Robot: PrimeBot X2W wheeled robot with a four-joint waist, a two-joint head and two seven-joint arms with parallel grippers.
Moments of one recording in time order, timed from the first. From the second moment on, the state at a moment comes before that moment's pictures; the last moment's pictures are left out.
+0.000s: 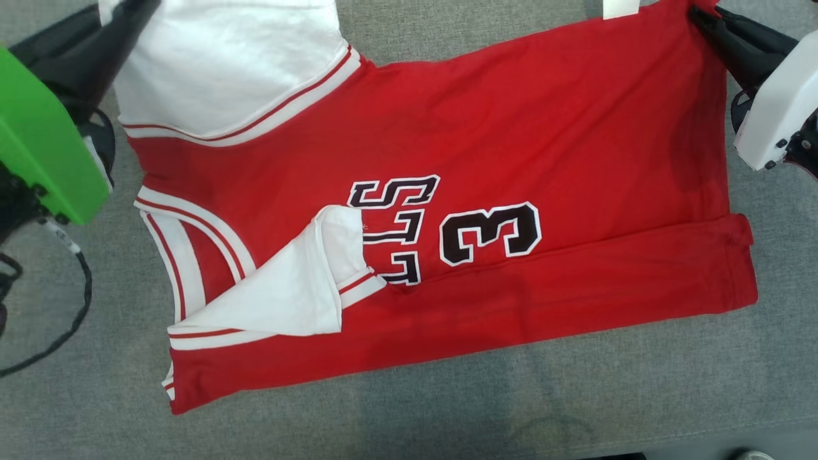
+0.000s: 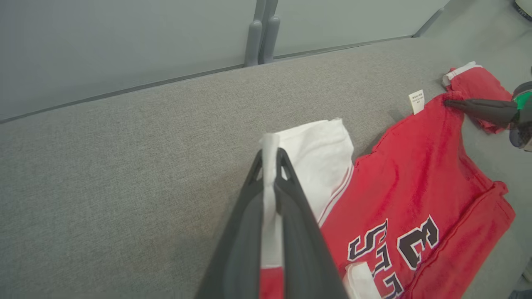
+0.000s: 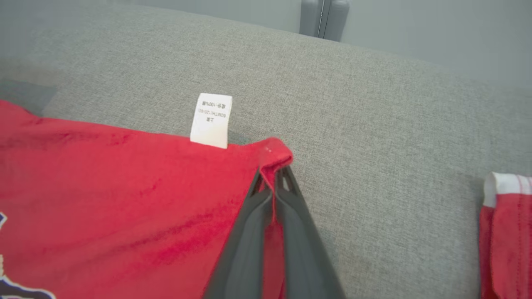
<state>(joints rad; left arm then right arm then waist) -0.87 0.78 -0.42 -0.36 -1.08 0.18 0.71 -0.77 -0.63 0.31 0.03 0.69 0.13 0.49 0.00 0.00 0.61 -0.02</state>
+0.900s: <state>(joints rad) -0.05 0.79 -0.45 -0.78 -1.06 0.36 0.37 -0.36 -0.88 0.37 -0.15 0.44 0.13 0.07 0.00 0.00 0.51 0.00</state>
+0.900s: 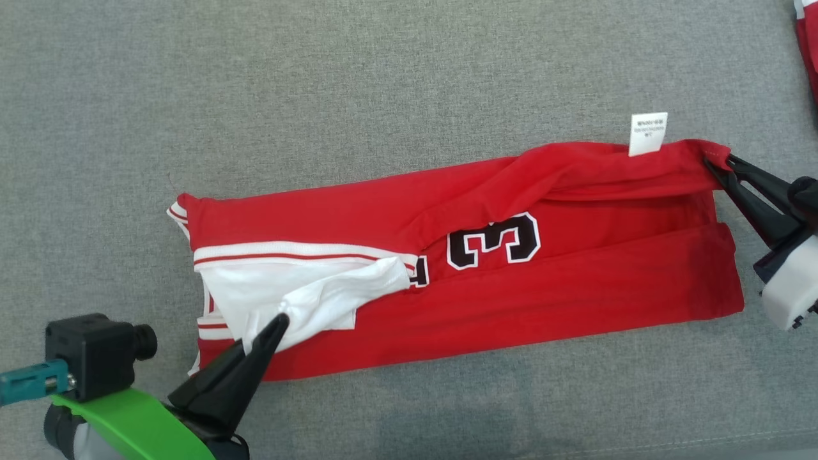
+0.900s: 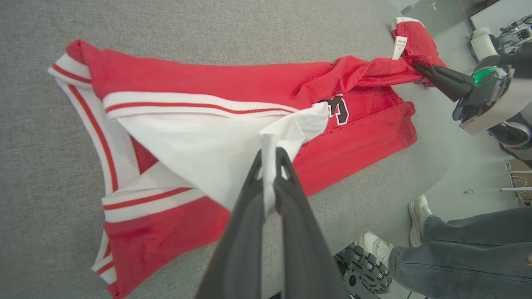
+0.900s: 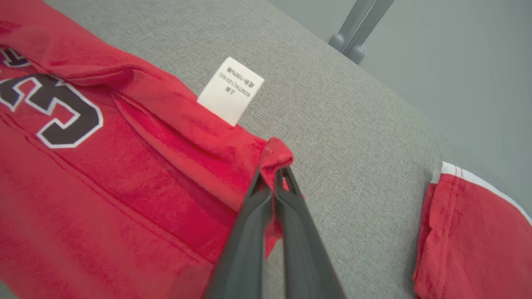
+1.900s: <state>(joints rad) -0.03 0.71 -0.47 -0.49 -1.12 0.26 0.30 -0.42 -1.05 0.67 -0.06 0.18 0.13 -0.15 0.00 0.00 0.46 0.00</state>
